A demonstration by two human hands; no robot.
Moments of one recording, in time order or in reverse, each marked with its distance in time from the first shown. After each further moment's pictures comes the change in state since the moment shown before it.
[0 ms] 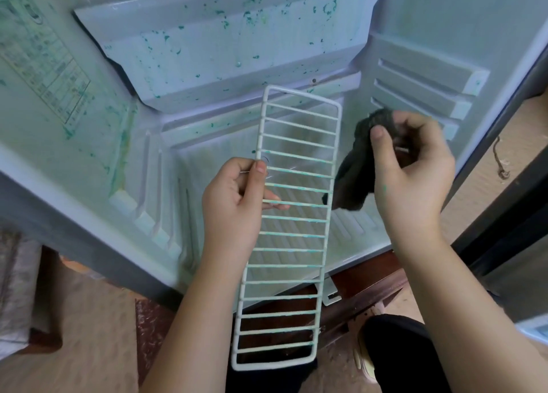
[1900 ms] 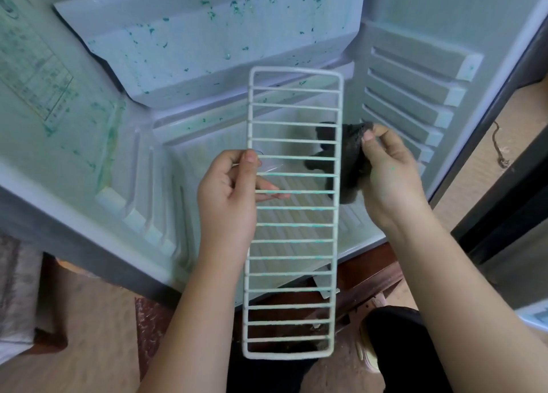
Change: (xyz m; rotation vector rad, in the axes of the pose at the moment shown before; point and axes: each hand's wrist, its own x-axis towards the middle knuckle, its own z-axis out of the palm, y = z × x) left_hand -0.005 0.010 0.007 -0.146 0.053 -0.061; right_hand 0.003 0.028 0.011 0.519 -0.295 0.606
